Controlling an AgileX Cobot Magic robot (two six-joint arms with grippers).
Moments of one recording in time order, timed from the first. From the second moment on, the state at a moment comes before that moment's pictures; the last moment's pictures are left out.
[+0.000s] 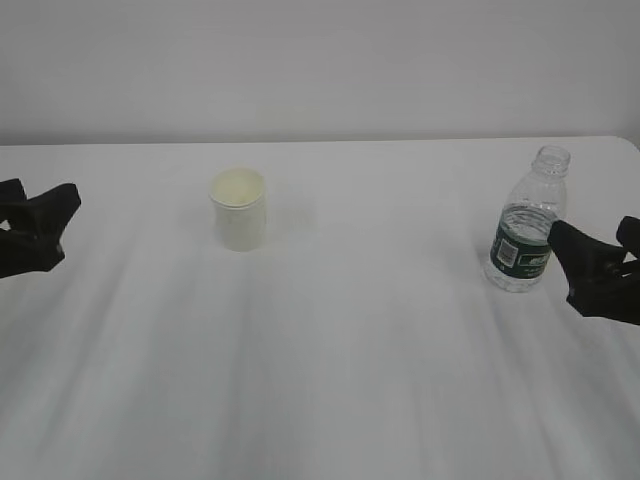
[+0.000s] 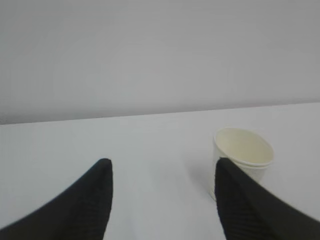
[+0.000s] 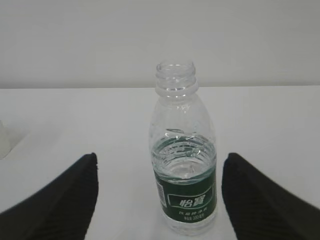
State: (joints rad) left arm -0.19 1.58 -0.31 0.10 -1.09 -0.14; right arm 0.11 1.56 -0.19 -0.07 -1.13 0.08
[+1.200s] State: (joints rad) left arm -0.19 1.78 -0.30 0.36 -1.14 -0.16; right arm 0.11 1.63 -0.14 0.02 -1.14 0.03
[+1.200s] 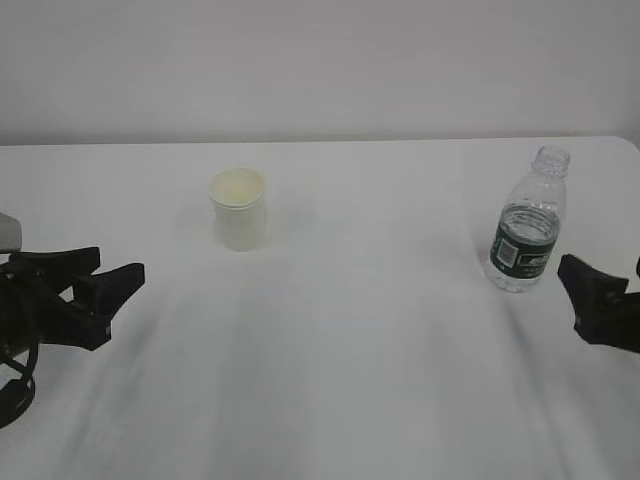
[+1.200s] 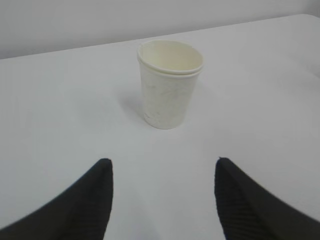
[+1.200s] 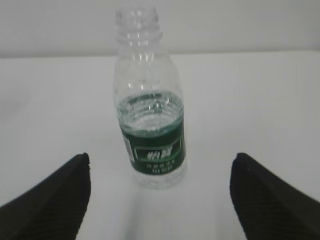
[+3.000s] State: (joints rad) left arm -0.19 1.78 -0.30 0.36 -1.14 -0.16; right arm 0.11 2.02 -0.45 -0.02 -1.14 0.07
